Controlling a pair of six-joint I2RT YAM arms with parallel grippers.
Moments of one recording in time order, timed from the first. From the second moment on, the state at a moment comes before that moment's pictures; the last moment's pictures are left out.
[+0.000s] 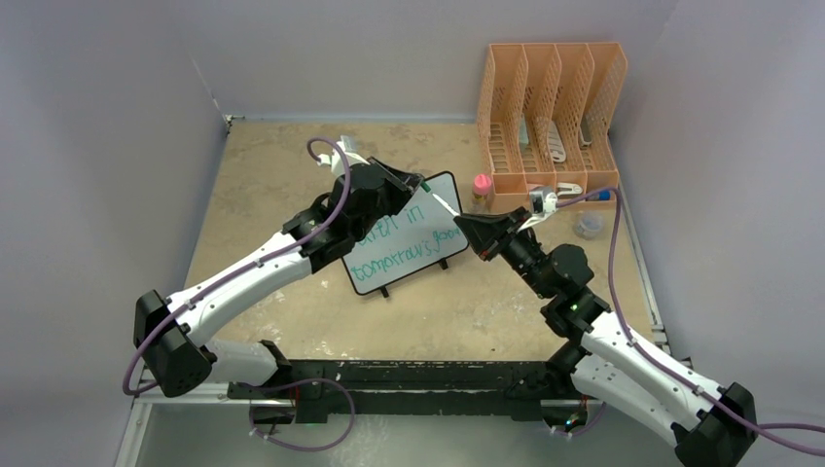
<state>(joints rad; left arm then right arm) -0.82 1.31 1.20 -0.20 -0.41 -1.31 0.69 0.74 0.50 0.42 -0.03 0.54</state>
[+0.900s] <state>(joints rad) -0.81 1.29 1.18 -0.17 -0.36 -1.33 0.69 0.76 0.50 0.43 -0.02 0.55</state>
